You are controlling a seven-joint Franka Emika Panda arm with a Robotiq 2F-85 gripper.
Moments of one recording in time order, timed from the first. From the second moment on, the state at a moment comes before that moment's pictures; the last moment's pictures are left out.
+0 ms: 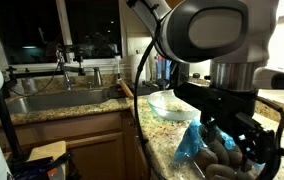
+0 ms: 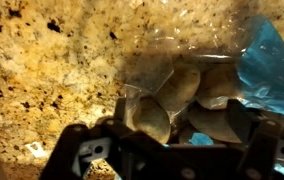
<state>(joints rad) -0.21 0.11 -0.22 -2.29 0.04 2.50 -0.24</state>
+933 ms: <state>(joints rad) -0.21 0.26 -0.21 -2.22 0.08 2.57 -0.09</state>
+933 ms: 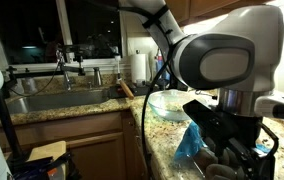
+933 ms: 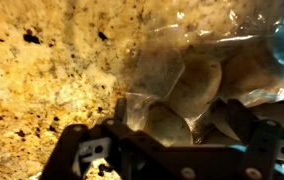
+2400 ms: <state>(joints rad) -0.21 0.36 -0.16 -2.16 0.11 2.59 -0.07</state>
